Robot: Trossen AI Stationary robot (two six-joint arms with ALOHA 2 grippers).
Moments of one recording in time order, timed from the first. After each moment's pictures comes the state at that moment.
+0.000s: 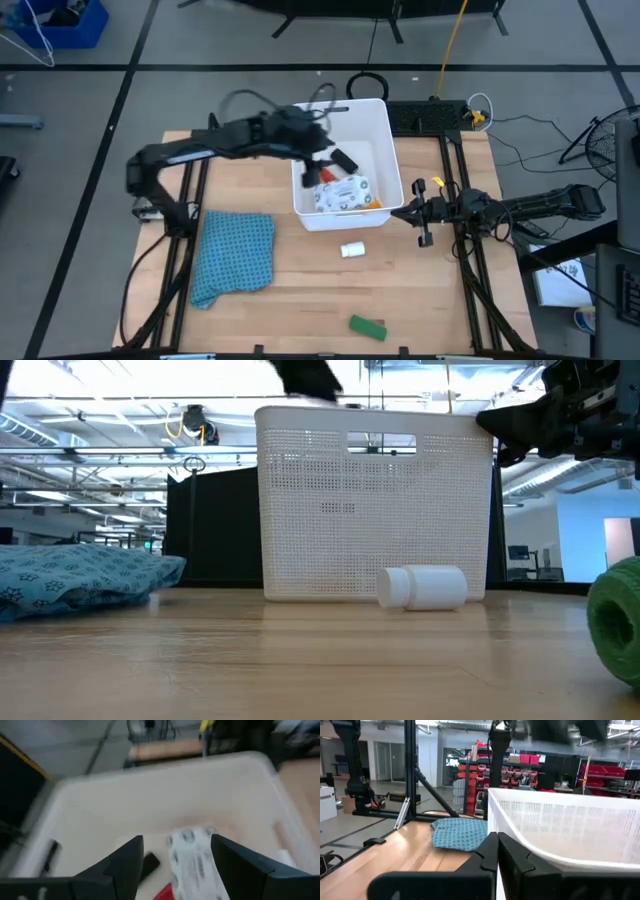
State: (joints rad) left arm 0.24 1.66 1.71 -0.62 0.02 0.25; right arm 0.01 0.54 0.02 0.66 -0.05 -0.07
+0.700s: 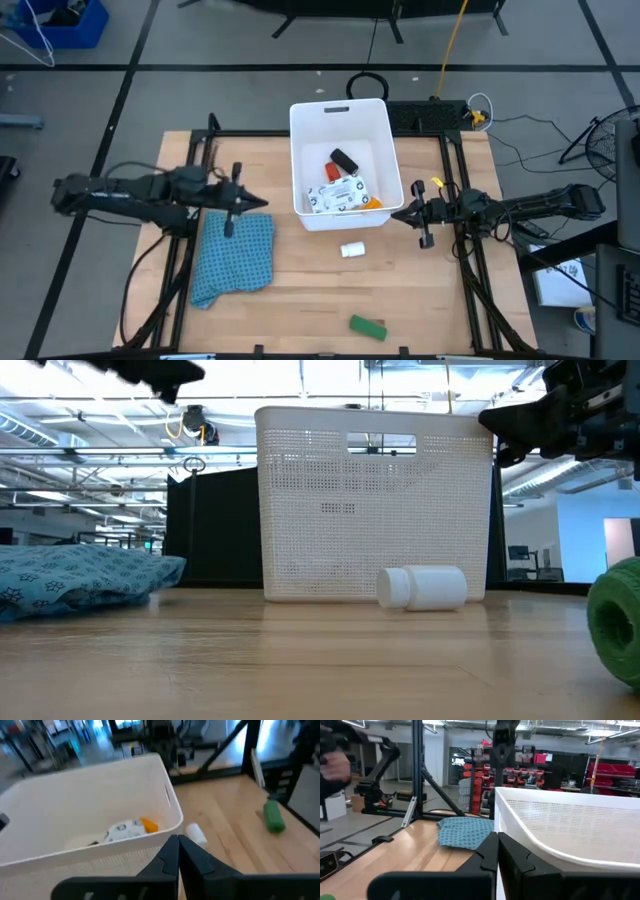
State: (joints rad) left arm -0.01 0.73 0.66 -0.19 0.03 0.15; right arm 0.02 0.55 0.02 0.66 -0.08 -0.06
